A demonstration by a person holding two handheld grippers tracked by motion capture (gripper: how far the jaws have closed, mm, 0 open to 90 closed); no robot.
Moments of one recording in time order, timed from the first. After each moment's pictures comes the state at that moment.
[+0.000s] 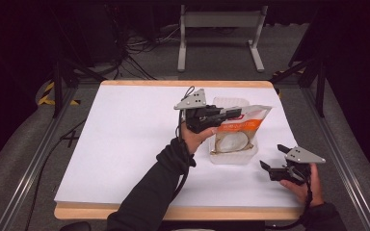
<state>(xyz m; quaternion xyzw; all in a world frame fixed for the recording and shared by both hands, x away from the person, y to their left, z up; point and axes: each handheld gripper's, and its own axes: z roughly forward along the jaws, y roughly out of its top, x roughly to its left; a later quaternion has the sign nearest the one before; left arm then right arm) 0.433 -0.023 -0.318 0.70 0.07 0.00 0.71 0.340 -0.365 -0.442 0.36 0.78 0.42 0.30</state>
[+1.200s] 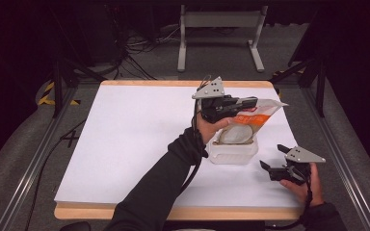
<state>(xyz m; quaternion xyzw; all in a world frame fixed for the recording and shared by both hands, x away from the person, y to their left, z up) 0.448 -0.067 -0.300 0.71 0.05 0.01 0.71 0.340 -0.365 -0.442 0.36 0.78 0.42 0.30</state>
